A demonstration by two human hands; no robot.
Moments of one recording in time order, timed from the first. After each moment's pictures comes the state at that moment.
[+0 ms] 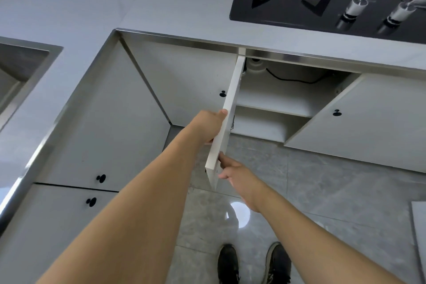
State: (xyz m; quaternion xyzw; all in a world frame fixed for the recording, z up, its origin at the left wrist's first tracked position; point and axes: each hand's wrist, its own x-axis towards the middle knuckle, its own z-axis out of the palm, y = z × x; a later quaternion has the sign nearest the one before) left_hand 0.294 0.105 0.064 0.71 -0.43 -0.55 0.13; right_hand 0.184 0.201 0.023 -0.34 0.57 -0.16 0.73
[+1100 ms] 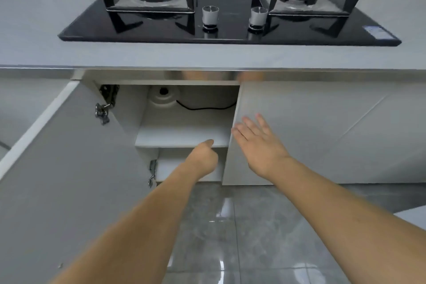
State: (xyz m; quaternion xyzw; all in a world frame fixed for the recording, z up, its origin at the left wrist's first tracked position) left_hand -0.011 0.030 -0.103 0.62 -0.63 -0.47 0.06; right_hand -0.170 0.069 -0.068 -0.79 0.58 0.15 -0.10
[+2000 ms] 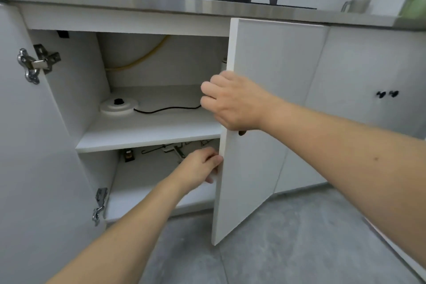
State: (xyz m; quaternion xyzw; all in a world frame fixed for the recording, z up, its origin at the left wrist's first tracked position) left_hand -0.034 0.078 -0.270 0.34 -0.79 -0.45 0.24; right_hand -0.160 0.132 -0.112 -0.76 0.41 0.12 -0.50
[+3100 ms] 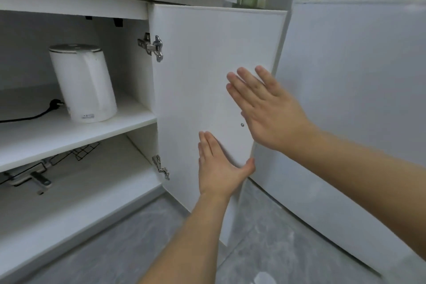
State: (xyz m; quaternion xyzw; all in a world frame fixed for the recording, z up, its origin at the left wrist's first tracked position) left_hand -0.340 0.274 -0.308 0.31 -0.84 -0.35 0.28; right_hand -0.393 0.368 -0.150 -0.46 0.71 0.28 -0.45
